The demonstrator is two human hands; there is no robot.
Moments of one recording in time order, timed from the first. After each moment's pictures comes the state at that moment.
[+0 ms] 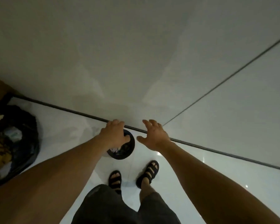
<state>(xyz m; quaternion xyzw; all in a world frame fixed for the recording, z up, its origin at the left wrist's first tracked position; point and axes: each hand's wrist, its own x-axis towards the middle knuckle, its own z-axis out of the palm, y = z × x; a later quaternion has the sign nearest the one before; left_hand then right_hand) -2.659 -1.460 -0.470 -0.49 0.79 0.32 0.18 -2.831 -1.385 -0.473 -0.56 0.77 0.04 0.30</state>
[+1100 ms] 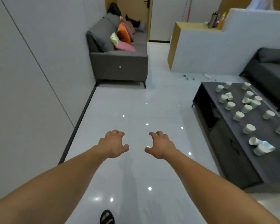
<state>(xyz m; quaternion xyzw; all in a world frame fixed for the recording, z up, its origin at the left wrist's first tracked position) -3.100 -0.676 -0.309 0.30 0.93 0.06 0.21 -2.991 -0.491 -0.335 0.24 0.94 -0.17 0.14</state>
